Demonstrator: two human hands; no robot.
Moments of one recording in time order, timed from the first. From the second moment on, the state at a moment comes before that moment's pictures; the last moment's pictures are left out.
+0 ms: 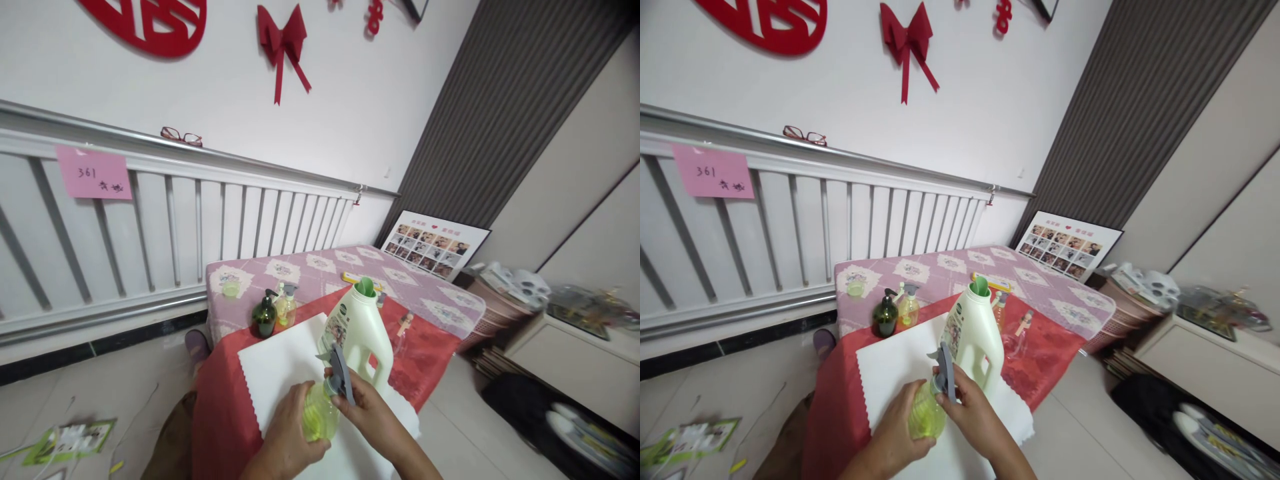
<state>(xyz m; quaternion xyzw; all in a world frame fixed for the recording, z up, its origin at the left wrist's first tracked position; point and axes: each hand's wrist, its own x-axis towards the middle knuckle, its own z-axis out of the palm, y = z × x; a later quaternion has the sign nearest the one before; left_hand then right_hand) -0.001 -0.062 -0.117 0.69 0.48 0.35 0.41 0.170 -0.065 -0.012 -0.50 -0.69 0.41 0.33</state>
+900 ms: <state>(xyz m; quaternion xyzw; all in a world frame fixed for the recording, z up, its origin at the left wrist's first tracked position) -0.004 -0.062 -0.115 0.69 0.47 0.35 0.42 0.163 -0.060 0.026 -0.51 -0.77 0.33 0.21</state>
